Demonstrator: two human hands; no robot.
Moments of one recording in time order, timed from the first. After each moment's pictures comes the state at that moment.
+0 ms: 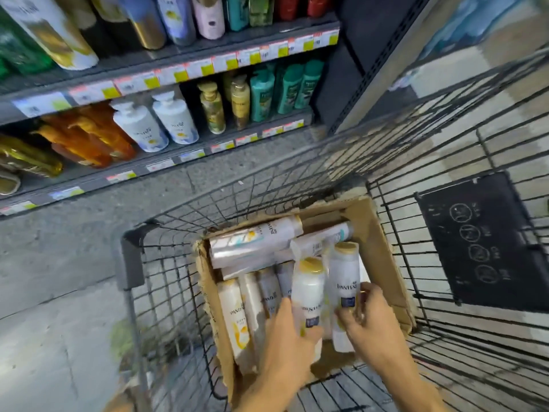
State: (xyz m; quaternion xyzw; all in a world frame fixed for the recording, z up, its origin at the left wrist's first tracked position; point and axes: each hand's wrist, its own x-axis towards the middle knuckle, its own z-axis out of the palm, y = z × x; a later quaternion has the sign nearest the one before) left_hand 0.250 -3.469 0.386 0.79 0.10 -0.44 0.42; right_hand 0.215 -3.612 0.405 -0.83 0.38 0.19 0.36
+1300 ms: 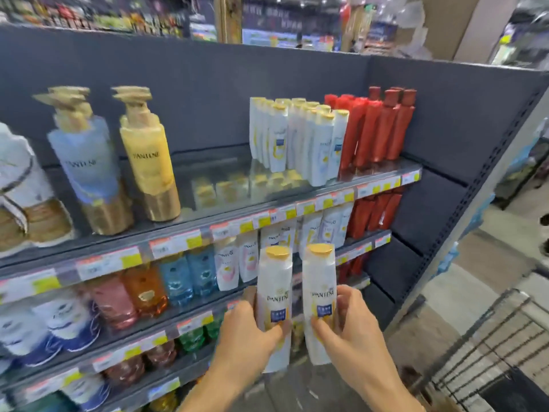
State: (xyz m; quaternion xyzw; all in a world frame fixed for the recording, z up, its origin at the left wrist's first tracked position) left_hand 0.601 -3.123 0.809 0.84 -0.14 -0.14 0.50; right_hand 0.517 -3.279 0.811 -0.86 0.21 -0.14 0.45
